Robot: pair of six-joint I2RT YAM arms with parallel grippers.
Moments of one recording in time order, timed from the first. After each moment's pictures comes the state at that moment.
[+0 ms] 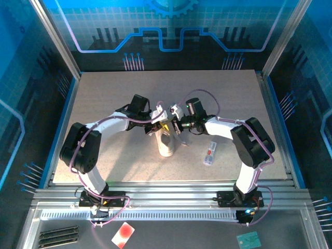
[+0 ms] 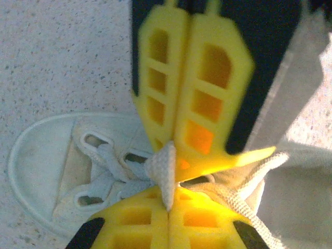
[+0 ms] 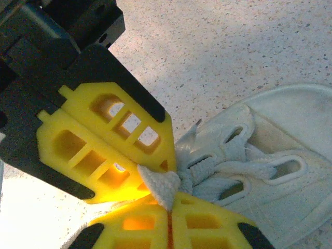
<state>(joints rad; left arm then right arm) -0.38 1.71 1.06 -0.31 0.54 0.70 0.52 1.81 1.00 0.11 -0.66 -0.02</state>
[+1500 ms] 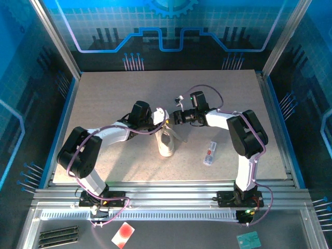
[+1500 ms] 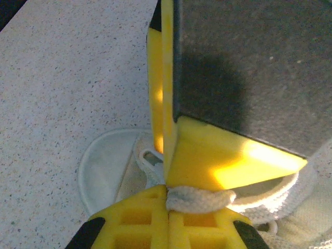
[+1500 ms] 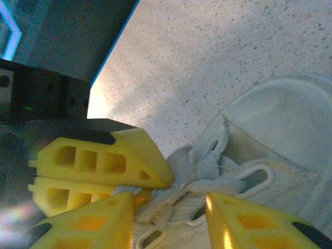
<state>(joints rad) -0.45 1.66 0.87 0.11 0.30 0.56 0.41 1.96 1.14 0.11 -0.91 0.31</state>
